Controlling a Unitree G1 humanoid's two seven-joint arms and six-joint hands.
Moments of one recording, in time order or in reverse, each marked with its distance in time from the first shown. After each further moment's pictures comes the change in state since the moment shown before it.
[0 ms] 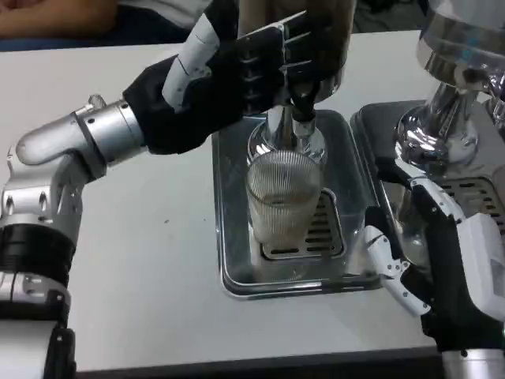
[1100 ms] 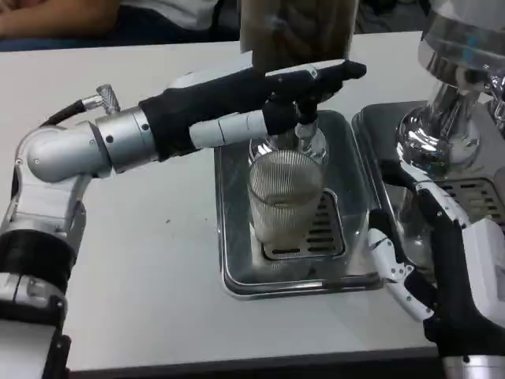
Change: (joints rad) left arm 0.004 0.032 -0.135 0.079 0.230 -0.572 0.101; right arm 0.024 0.008 -0.001 -0.017 0.003 0.000 -0.011
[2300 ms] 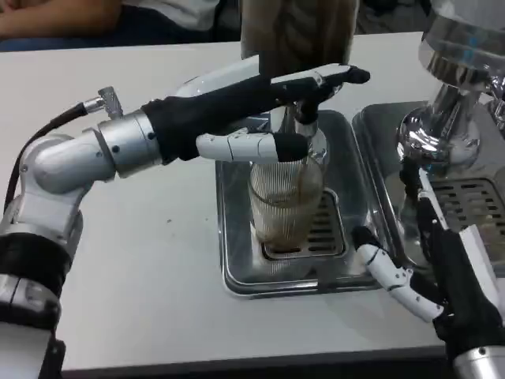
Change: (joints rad) left arm 0.005 0.028 -0.084 0.026 0.079 -0.169 0.160; right arm 0.029 -0.013 -0.050 -0.096 0.409 0.117 0.454
